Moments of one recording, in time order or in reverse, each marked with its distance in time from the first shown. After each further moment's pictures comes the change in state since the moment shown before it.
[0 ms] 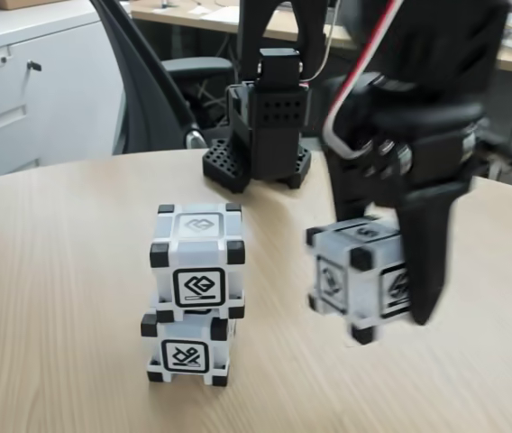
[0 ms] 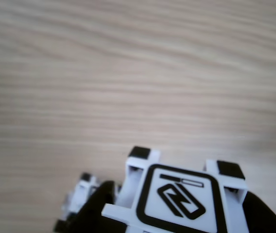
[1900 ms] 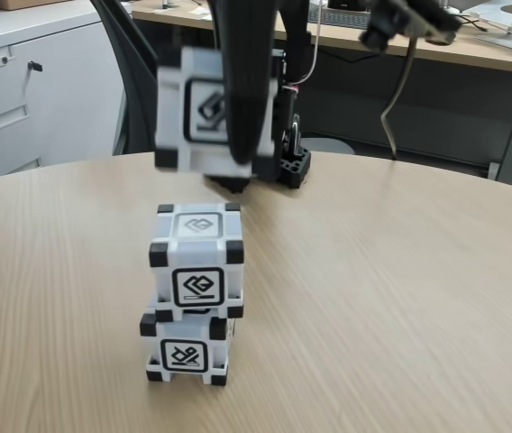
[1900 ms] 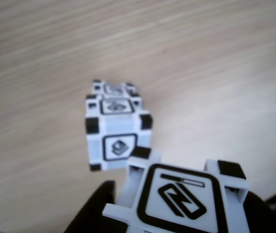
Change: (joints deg) arm 19.4 14.8 -11.6 14.7 -0.9
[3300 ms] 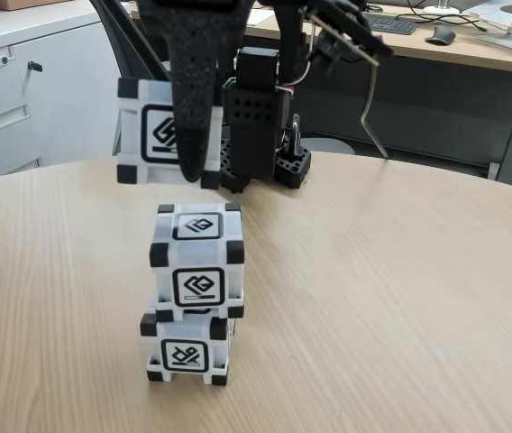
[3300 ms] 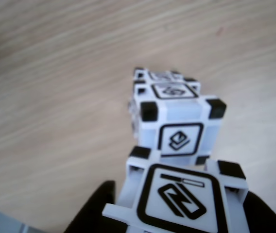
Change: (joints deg) arm 6.8 3.8 11.7 0.0 -4.2
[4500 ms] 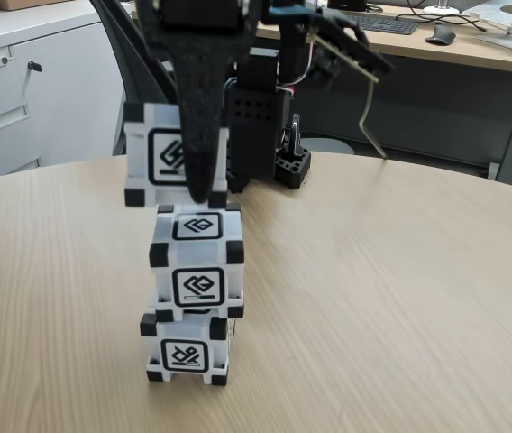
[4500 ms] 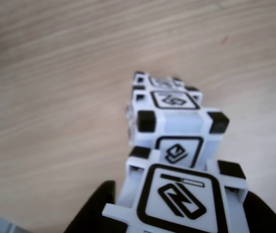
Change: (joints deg) arm -0.5 -2.8 0.0 -1.9 -2.8
